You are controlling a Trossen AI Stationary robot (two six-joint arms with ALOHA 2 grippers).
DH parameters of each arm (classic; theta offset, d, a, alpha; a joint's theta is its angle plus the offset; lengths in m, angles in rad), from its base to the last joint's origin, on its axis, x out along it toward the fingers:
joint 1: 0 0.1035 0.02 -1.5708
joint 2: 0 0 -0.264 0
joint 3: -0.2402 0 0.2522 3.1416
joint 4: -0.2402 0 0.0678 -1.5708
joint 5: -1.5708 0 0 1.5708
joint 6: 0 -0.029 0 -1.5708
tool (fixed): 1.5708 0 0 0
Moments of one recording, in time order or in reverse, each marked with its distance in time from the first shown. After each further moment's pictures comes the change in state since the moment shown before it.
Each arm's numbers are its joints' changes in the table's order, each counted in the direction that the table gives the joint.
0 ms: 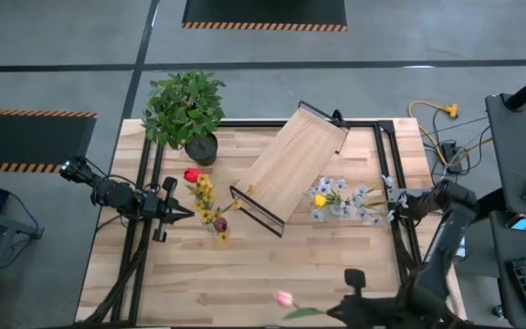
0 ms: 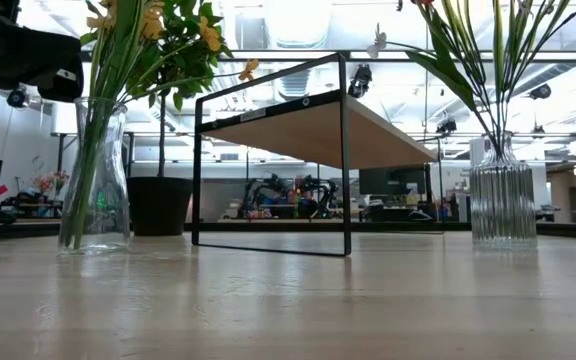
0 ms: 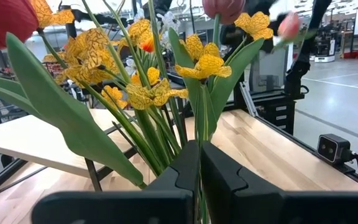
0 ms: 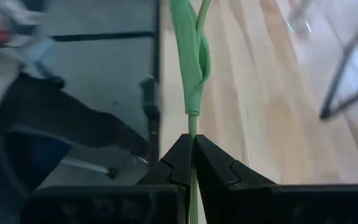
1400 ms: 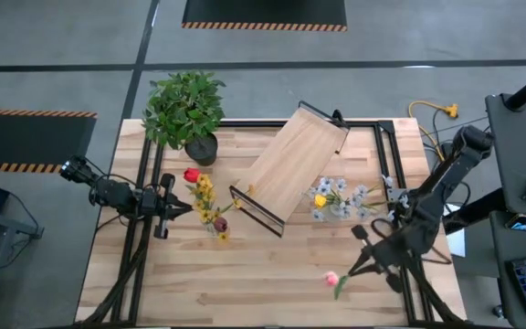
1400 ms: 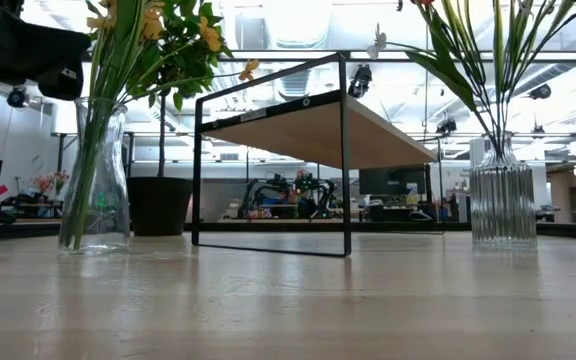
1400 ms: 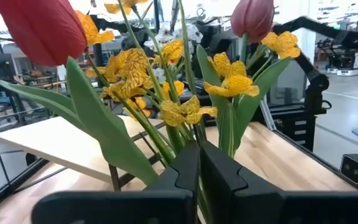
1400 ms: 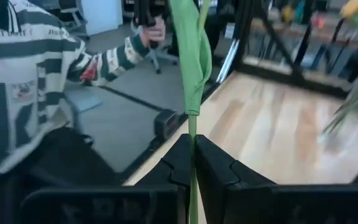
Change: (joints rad) left arm 0.000 -0.002 0.000 0.052 0.077 0.003; right arm -0.114 -0.865 1.225 1.133 0.276 0.823
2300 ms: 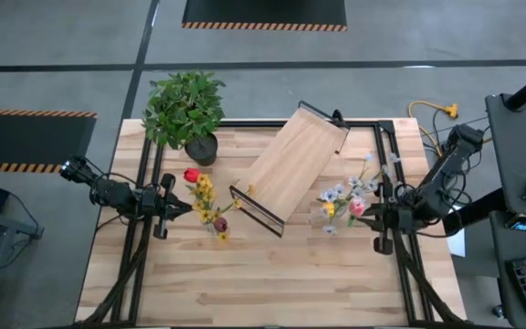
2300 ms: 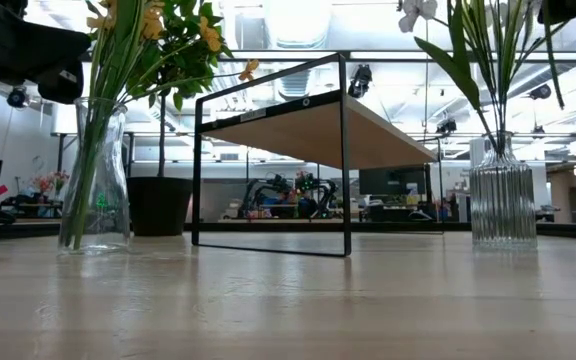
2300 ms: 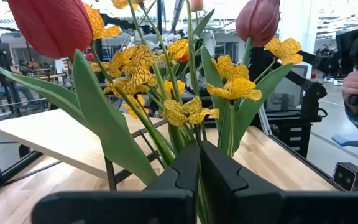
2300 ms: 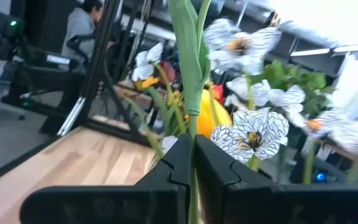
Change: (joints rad) left arm 0.000 0.000 0.000 0.002 0.001 0.057; right arm 0.001 -0.390 0.282 0.396 -0.516 0.560
